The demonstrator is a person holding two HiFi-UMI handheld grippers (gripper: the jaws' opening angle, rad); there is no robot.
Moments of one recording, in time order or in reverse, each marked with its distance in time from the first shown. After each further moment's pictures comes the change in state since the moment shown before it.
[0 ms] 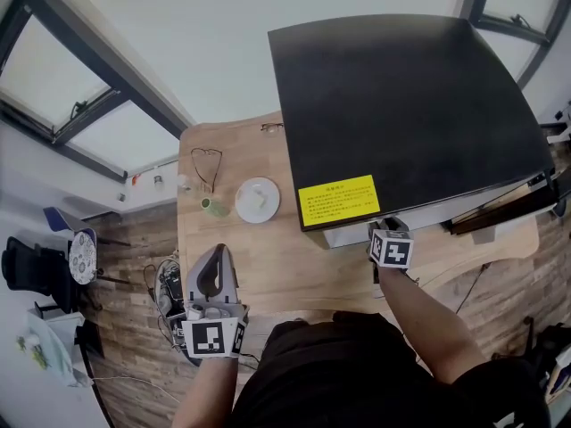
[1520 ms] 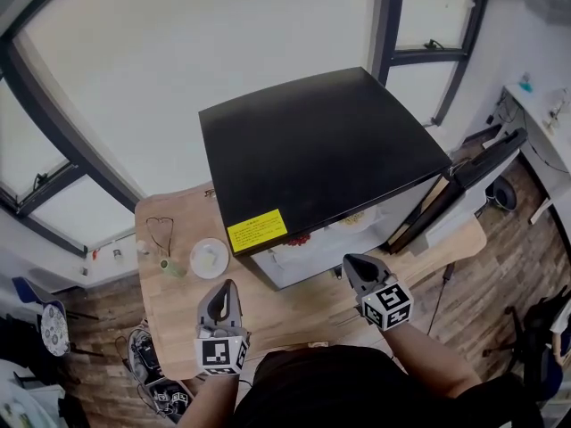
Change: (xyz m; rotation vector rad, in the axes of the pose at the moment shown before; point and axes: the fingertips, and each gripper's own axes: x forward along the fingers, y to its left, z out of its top) left arm 0.038 -0.098 -0.019 -0.075 -0.040 -0.232; right arm -0.193 0.012 0.075 -0.279 -0.447 0.233
